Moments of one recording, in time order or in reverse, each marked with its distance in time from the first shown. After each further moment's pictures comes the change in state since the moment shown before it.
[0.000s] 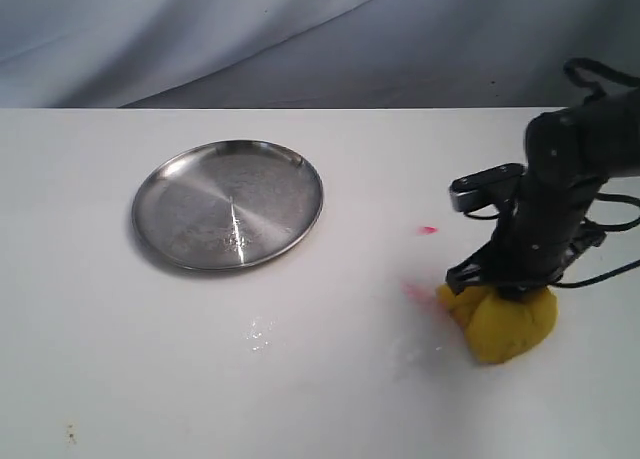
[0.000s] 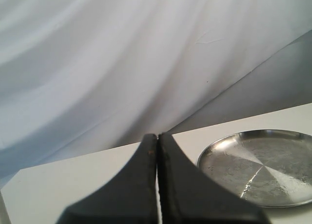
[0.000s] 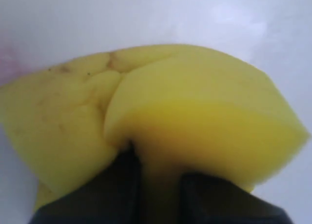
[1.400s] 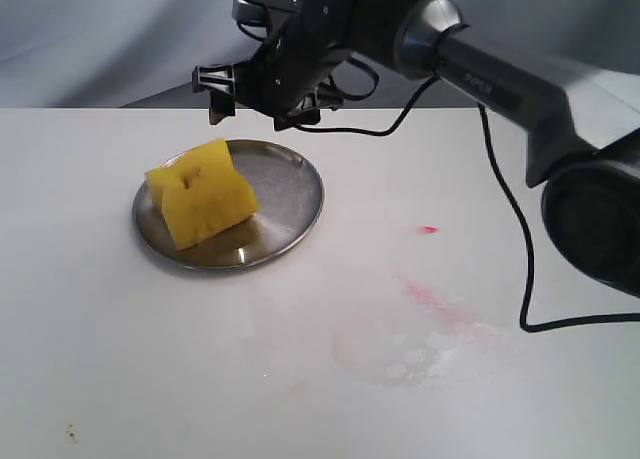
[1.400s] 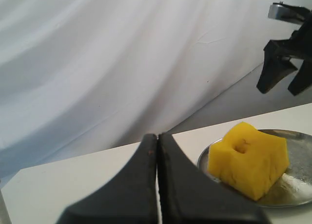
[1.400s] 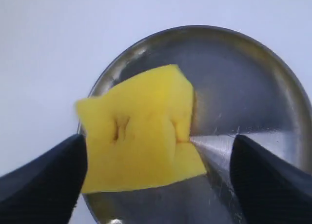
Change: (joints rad) left arm 0.000 0.000 0.000 0.000 0.000 0.000; right arm 0.269 0.431 -1.167 0.322 0.082 0.216
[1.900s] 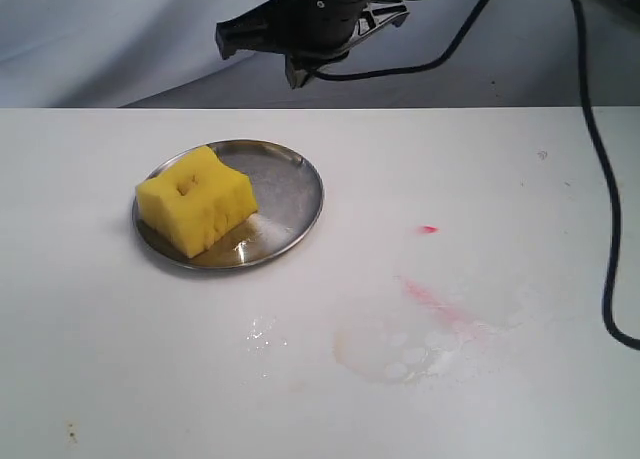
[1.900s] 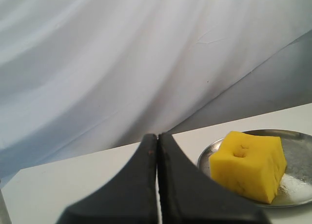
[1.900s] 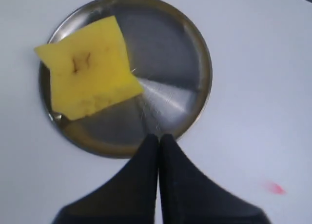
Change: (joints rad) left arm 0.000 0.000 0.000 0.000 0.000 0.000; right arm 0.063 -0.276 0.066 -0.288 0.350 -0.033
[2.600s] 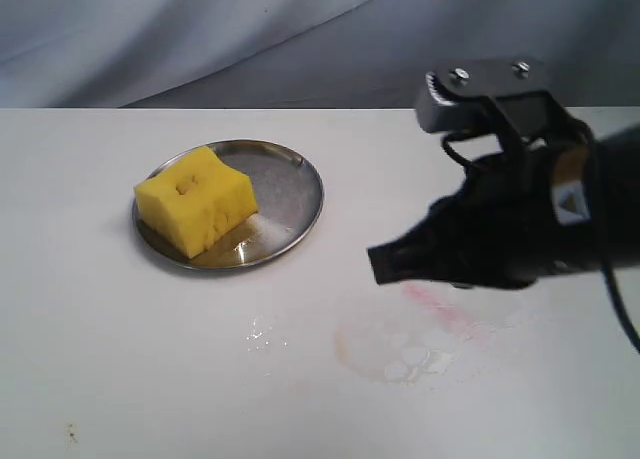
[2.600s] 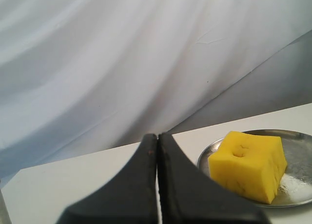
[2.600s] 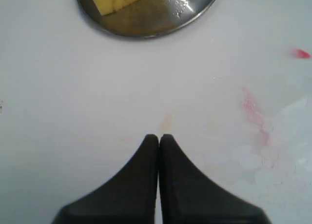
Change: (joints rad) left arm 0.000 0.000 0.000 0.000 0.000 0.000; right arm 0.078 -0.900 1.345 0.047 -0.616 0.129
